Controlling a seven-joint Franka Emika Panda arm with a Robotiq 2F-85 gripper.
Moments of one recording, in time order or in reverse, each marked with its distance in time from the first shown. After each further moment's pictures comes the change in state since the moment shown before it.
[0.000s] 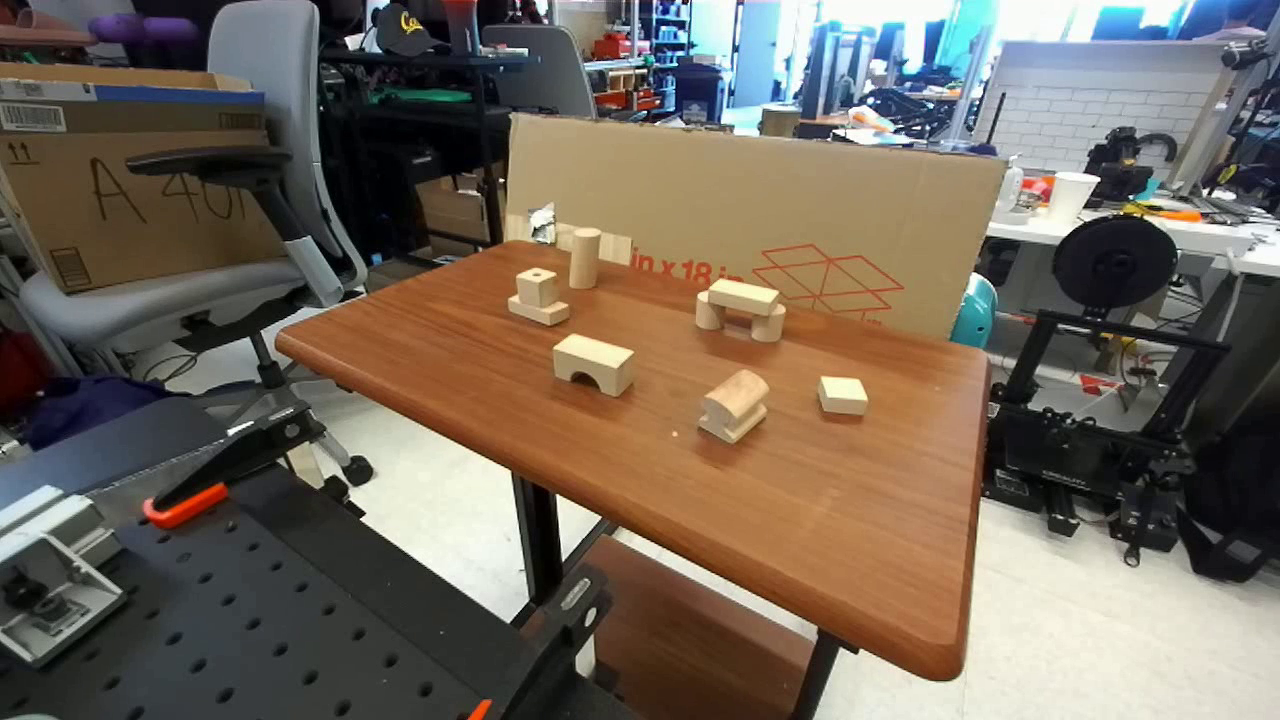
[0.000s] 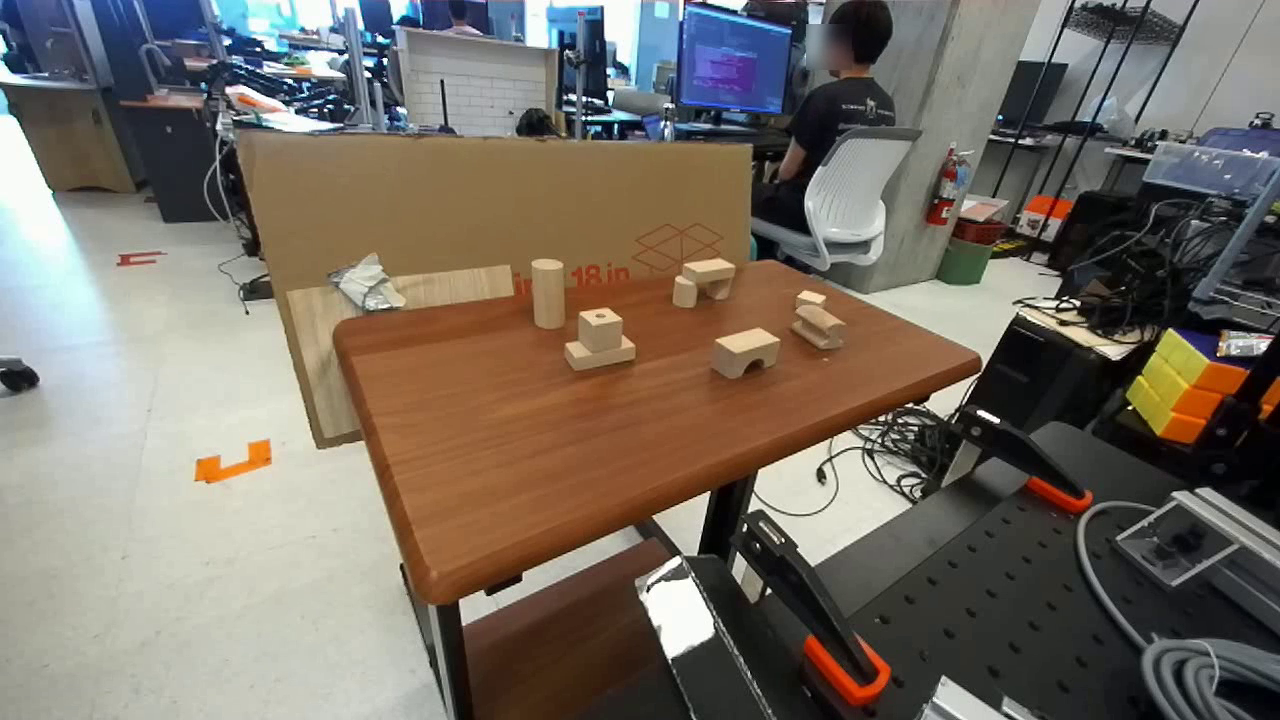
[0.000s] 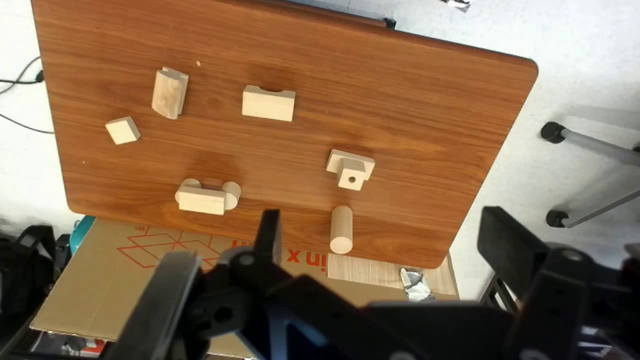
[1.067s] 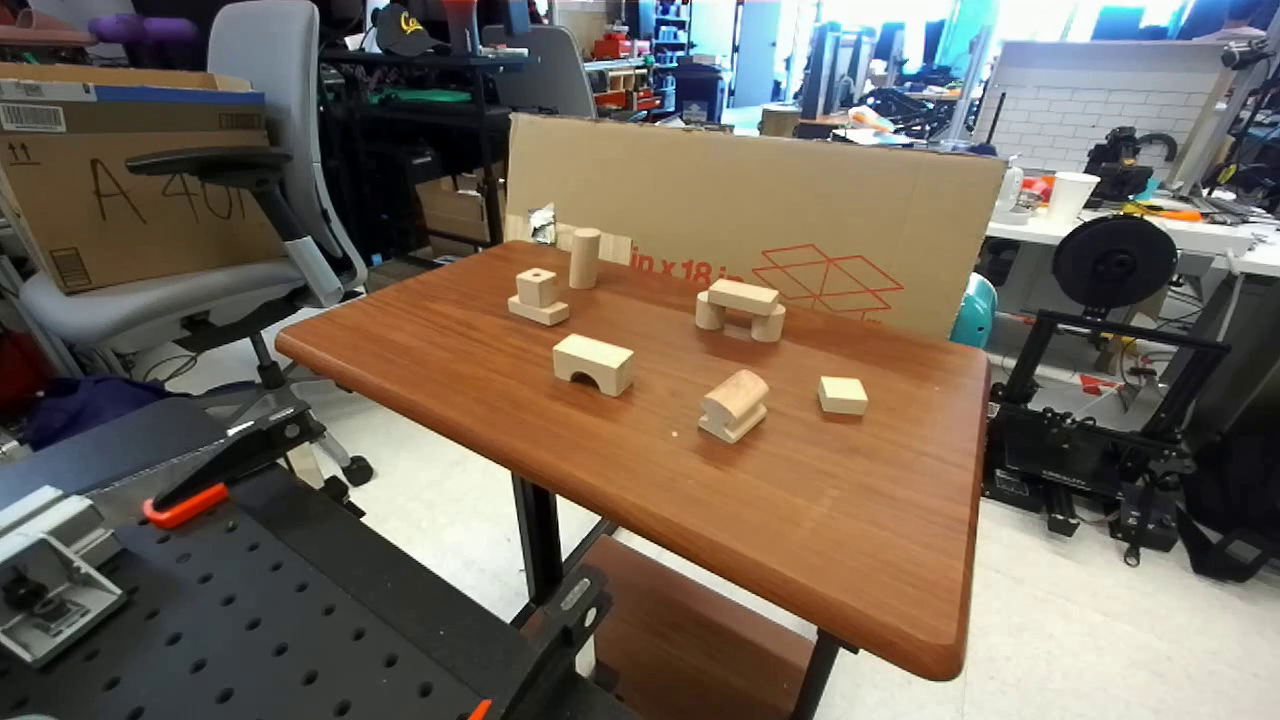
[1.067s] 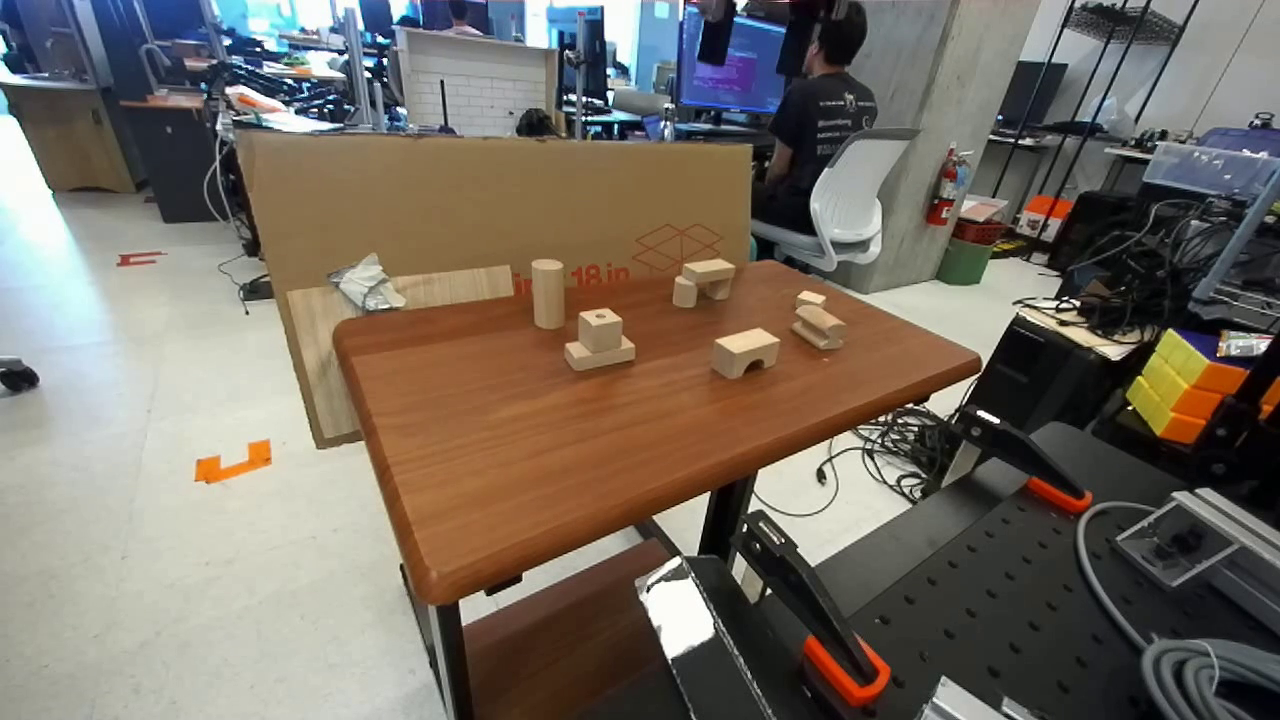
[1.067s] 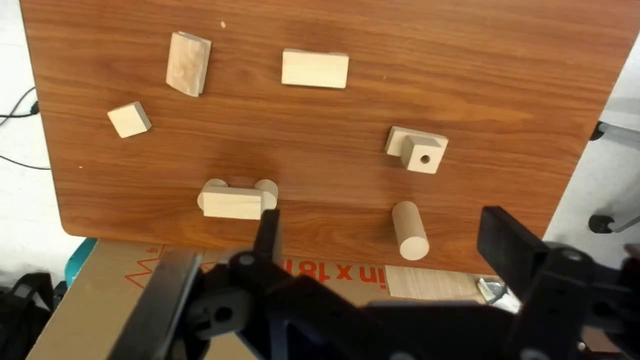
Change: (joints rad) arm -0.054 0.436 -0.066 0.282 -0.001 0.054 -0.049
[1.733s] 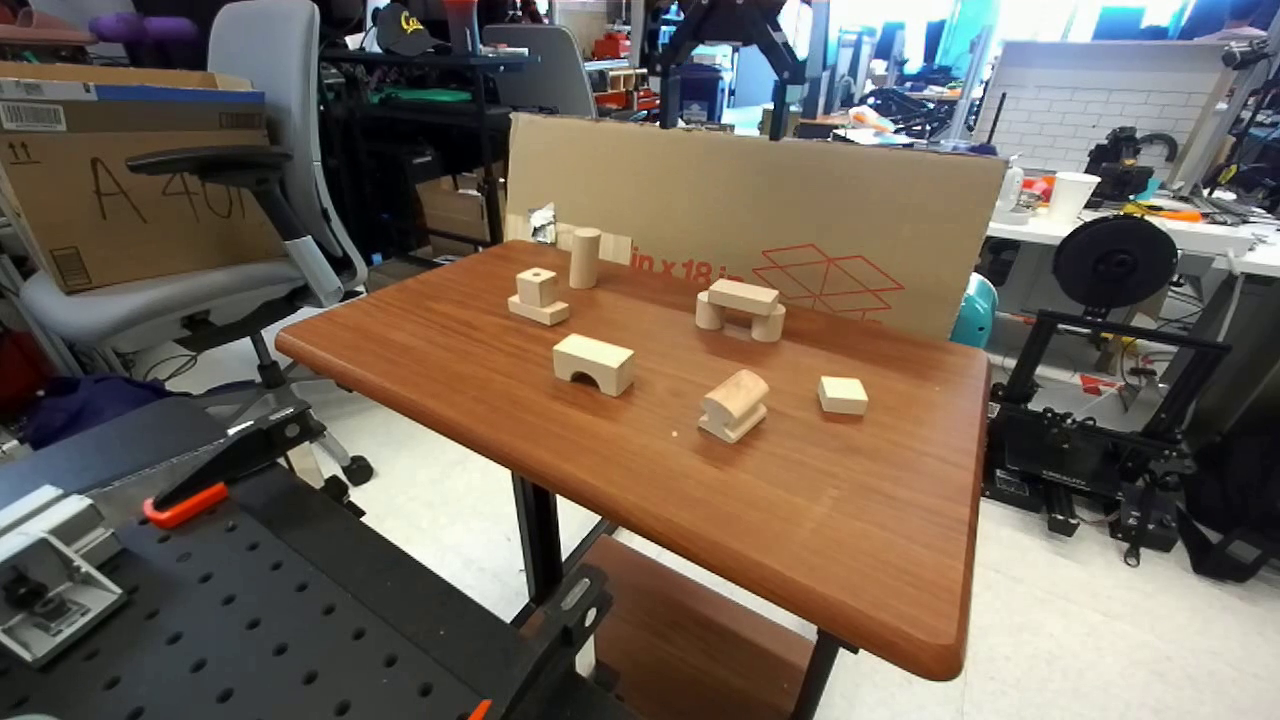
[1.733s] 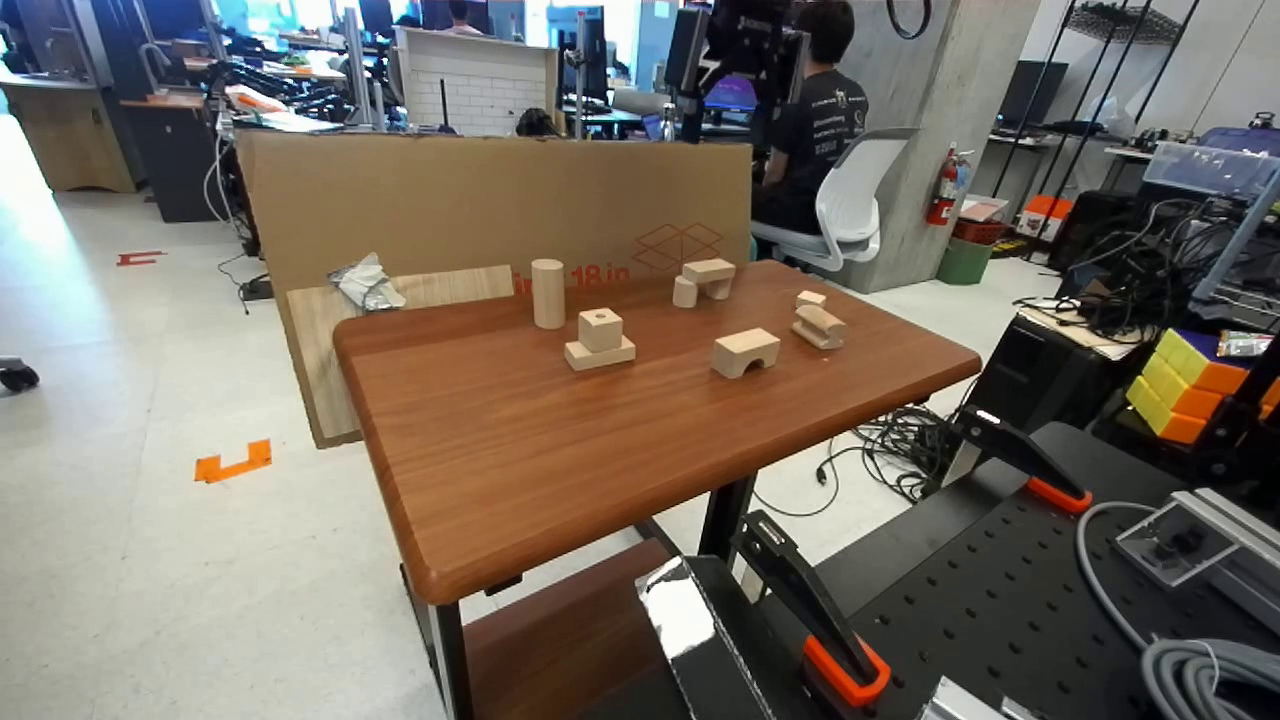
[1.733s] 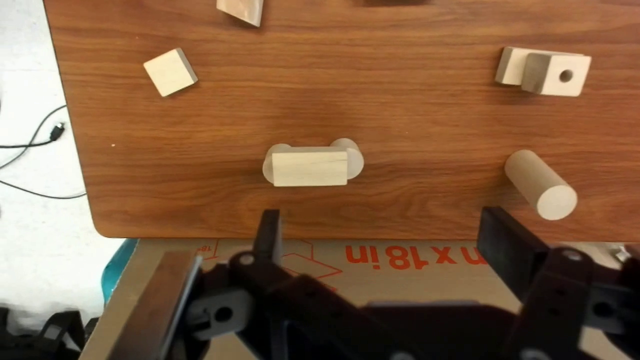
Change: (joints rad) arm -0.084 0.388 -0.026 0.383 0.001 -0.059 0.000
